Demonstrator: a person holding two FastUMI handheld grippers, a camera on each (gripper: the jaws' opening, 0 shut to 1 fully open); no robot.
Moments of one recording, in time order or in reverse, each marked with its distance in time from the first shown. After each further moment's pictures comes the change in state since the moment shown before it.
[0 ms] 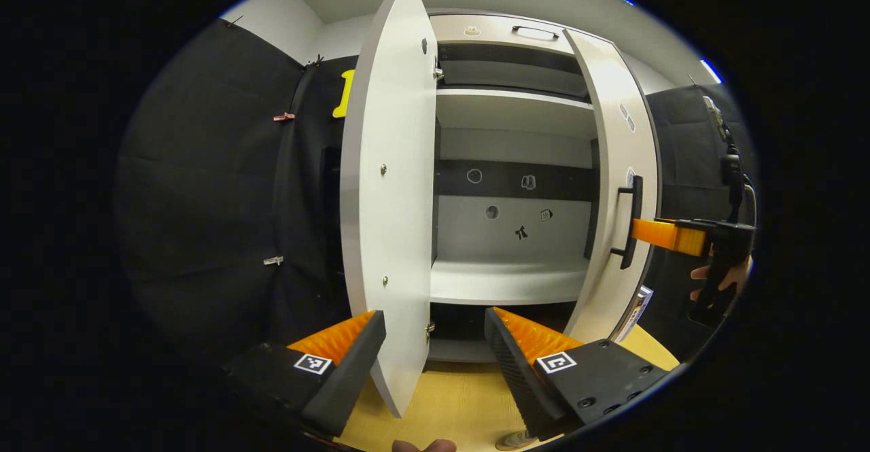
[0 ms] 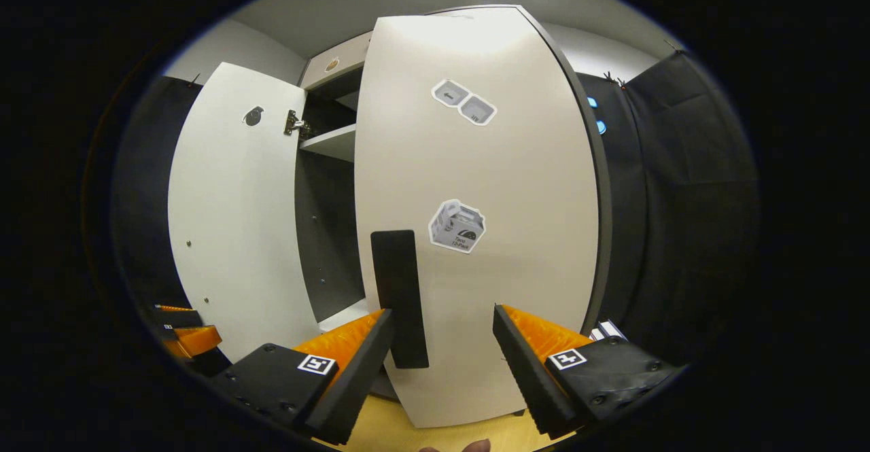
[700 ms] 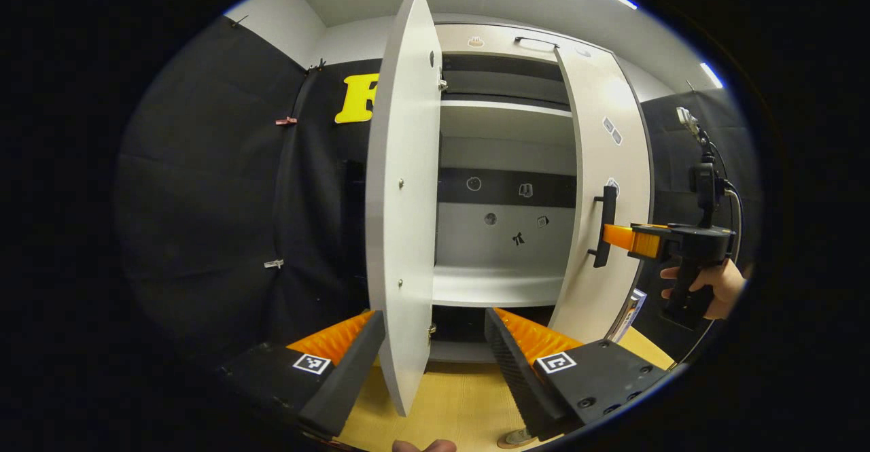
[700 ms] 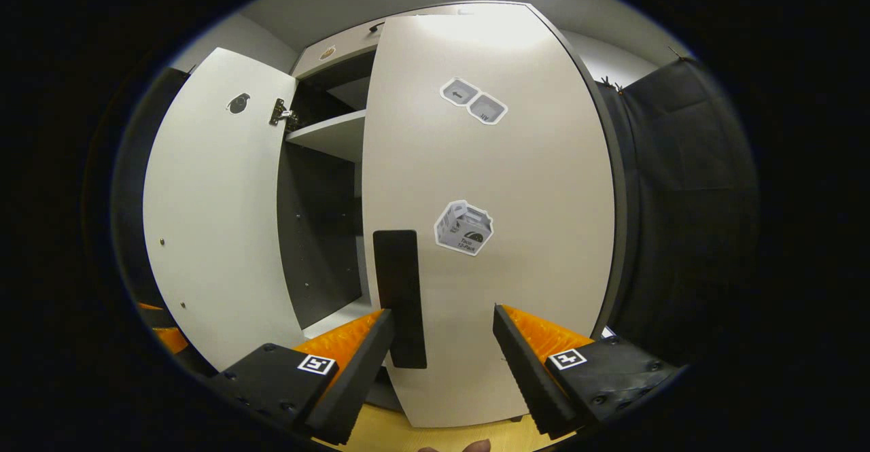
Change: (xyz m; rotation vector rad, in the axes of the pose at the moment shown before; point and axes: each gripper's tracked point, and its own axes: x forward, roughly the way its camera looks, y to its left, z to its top) left arm -0.027 0.018 0.007 0.001 -0.024 -0.012; right arm 0.019 0.007 -0.001 -0.020 -0.001 -0.070
